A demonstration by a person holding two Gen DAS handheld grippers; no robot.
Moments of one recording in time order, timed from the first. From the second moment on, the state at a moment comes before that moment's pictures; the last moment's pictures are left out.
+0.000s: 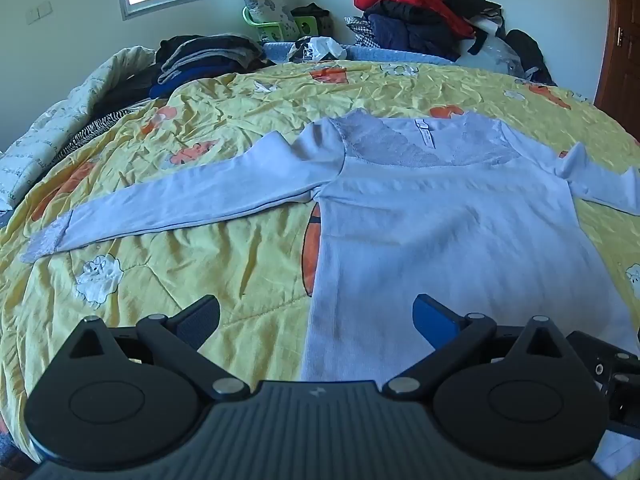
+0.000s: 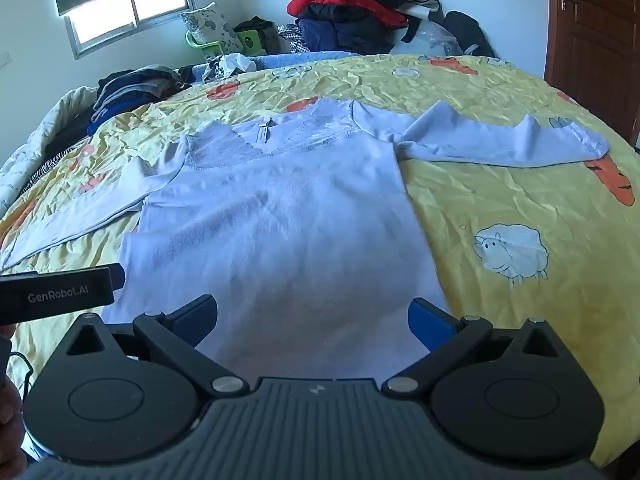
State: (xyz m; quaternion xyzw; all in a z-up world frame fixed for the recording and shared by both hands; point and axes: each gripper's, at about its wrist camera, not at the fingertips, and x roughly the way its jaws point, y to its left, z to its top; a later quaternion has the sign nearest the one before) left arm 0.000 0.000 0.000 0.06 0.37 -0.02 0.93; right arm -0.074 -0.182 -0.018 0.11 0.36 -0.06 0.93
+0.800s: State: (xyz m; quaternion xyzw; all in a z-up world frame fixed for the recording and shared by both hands) left arm -0.002 0.007 -0.001 0.03 0.37 -0.02 0.93; right arm -0.075 -0.185 -0.023 0.11 0.36 -0.05 0.92
